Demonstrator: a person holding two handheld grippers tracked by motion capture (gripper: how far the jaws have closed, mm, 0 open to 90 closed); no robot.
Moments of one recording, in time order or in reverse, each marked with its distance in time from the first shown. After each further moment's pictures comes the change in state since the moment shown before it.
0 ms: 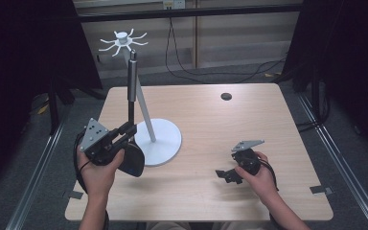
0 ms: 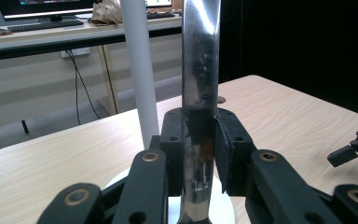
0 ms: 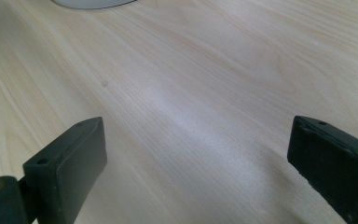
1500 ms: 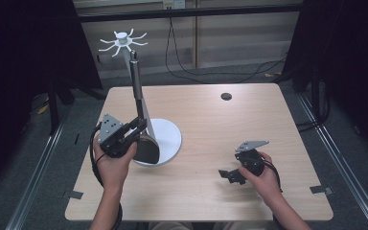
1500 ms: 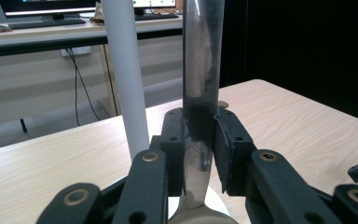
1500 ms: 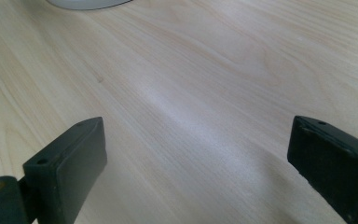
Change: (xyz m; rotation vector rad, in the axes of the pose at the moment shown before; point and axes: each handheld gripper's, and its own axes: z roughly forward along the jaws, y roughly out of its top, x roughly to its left) left arm -0.008 -0.003 0.035 -0.007 0.016 -0.025; right arm -0.004 -0.005 -0.009 -0.011 -0.012 0.014
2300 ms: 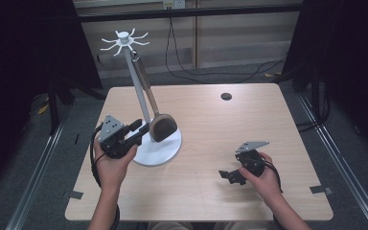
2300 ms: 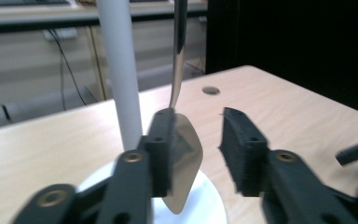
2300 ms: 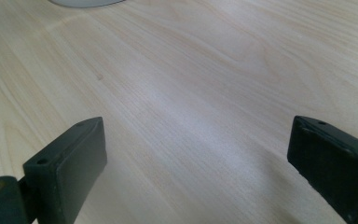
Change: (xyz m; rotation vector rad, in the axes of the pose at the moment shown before) left arm 0.005 -0.008 0.003 0.064 -0.052 -0.023; right arm 0.000 -0.001 0.000 0.000 -0.003 -0.005
